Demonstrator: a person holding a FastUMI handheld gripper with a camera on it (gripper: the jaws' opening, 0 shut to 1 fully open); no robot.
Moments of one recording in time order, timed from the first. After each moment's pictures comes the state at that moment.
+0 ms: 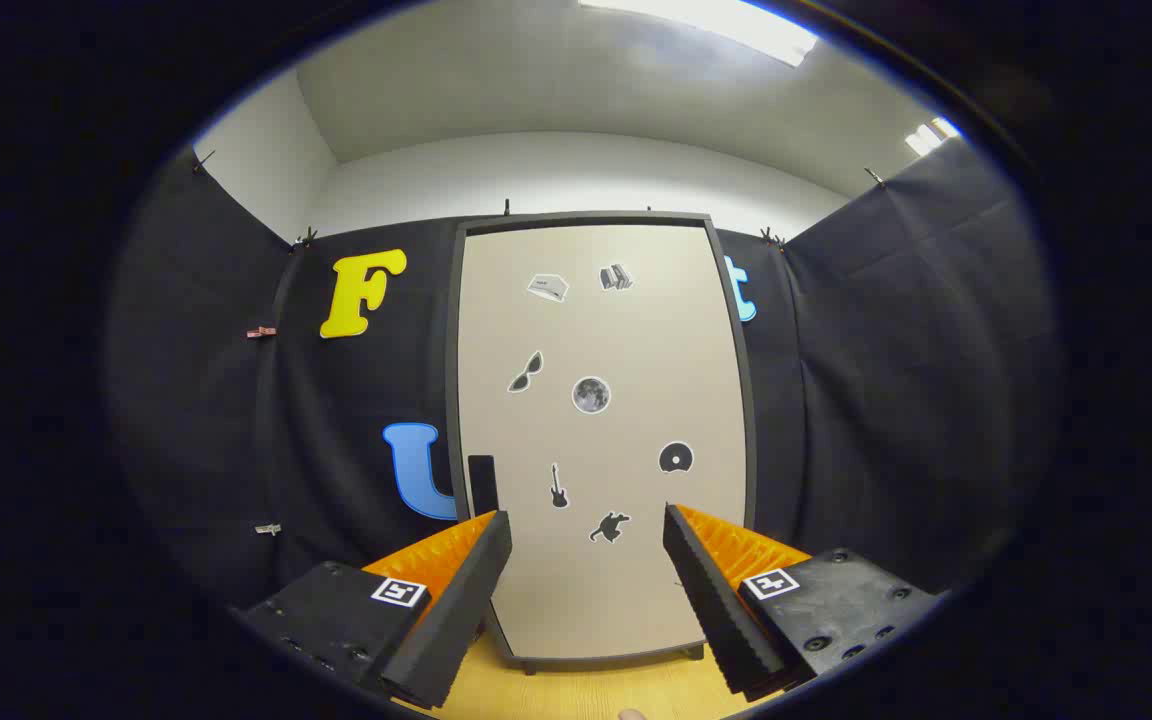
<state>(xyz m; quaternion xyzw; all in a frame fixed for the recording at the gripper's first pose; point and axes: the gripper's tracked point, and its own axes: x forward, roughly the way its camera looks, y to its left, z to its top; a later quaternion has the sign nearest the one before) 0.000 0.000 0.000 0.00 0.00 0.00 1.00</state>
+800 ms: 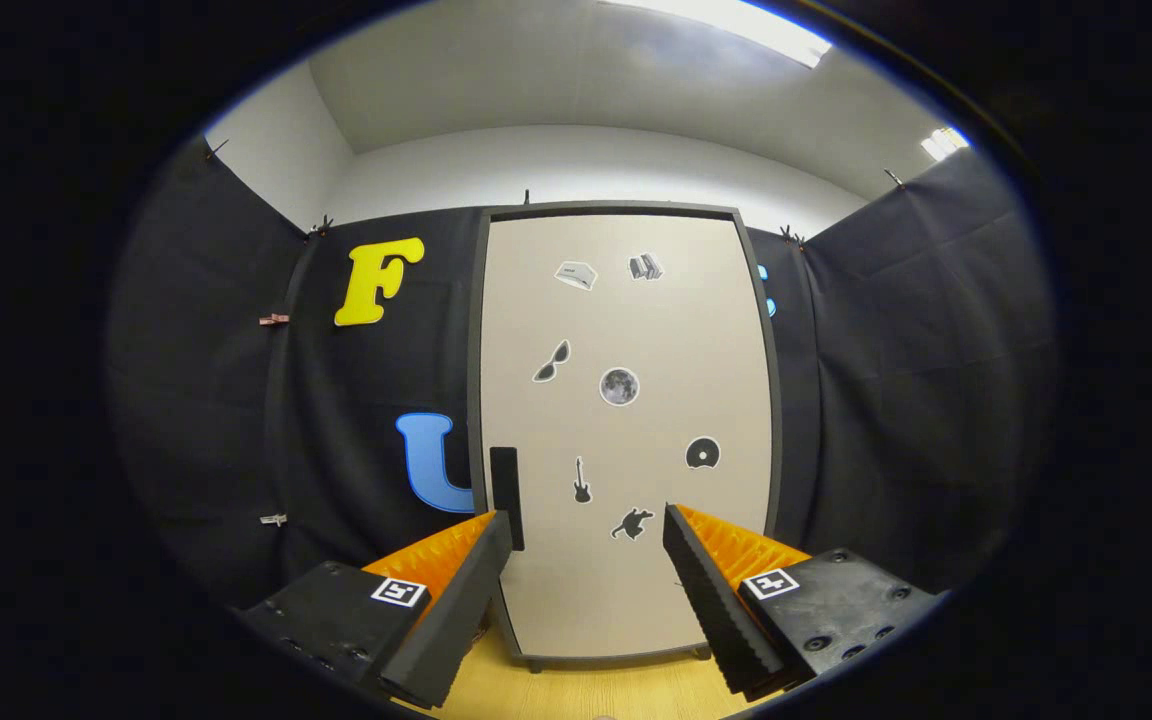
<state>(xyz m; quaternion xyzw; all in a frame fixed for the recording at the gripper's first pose) 0.001 0.006 -0.002 -0.01 0.01 0.03 1.00</state>
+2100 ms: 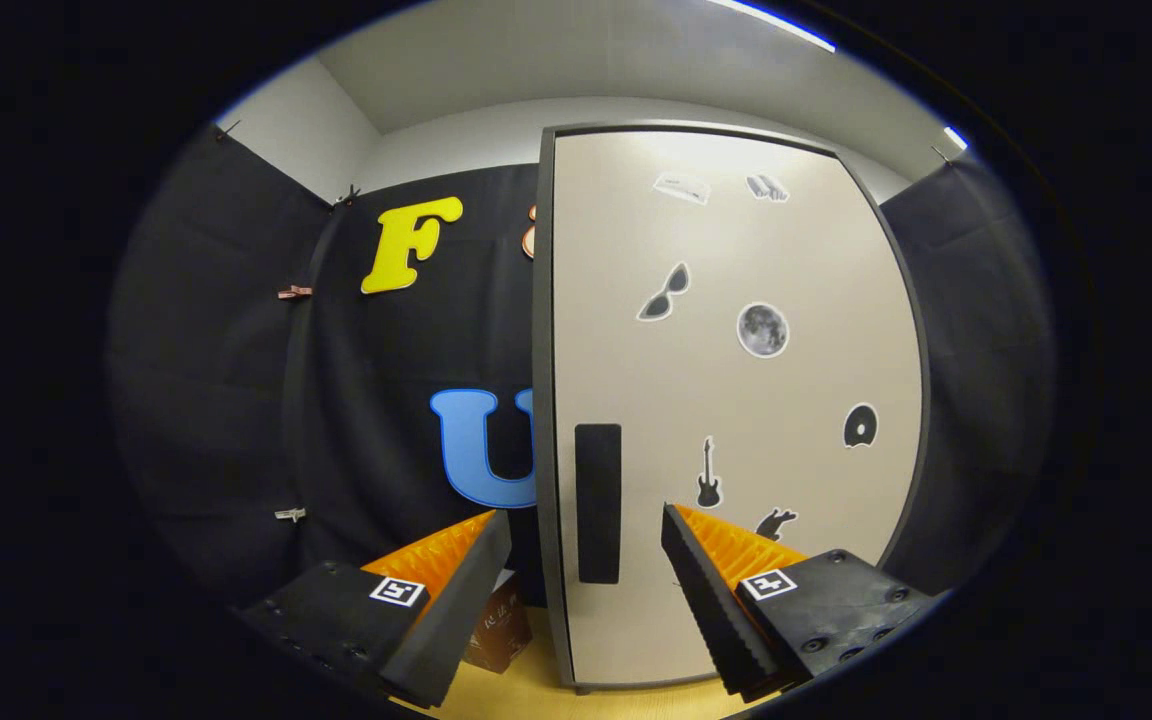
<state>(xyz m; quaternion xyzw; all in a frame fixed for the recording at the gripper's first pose) 0.123 0.097 -0.072 -0.01 0.05 0.08 1.00</state>
